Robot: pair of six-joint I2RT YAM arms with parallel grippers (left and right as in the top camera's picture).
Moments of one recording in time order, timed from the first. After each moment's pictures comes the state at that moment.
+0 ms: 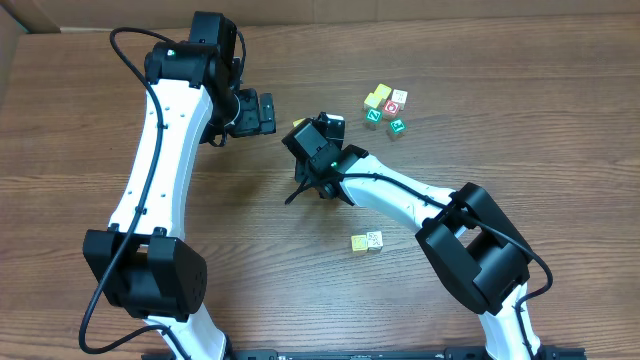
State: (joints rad) left arm -0.12 1.89 1.88 -1.36 0.02 -0.26; right arm 0.77 2.14 1.49 -0.42 0.22 0.83
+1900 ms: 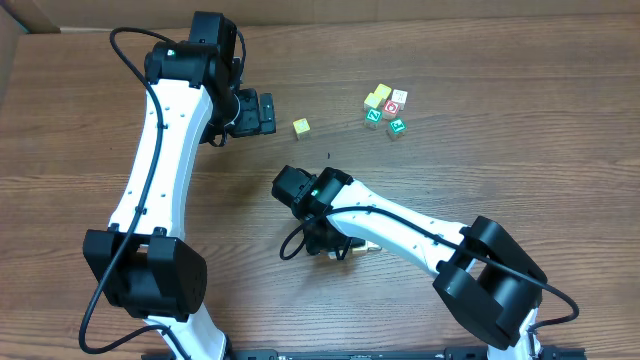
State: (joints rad) left arm -0.12 1.89 1.88 -1.36 0.02 -0.26; right arm 0.93 2.01 1.50 -1.08 0.00 0.75
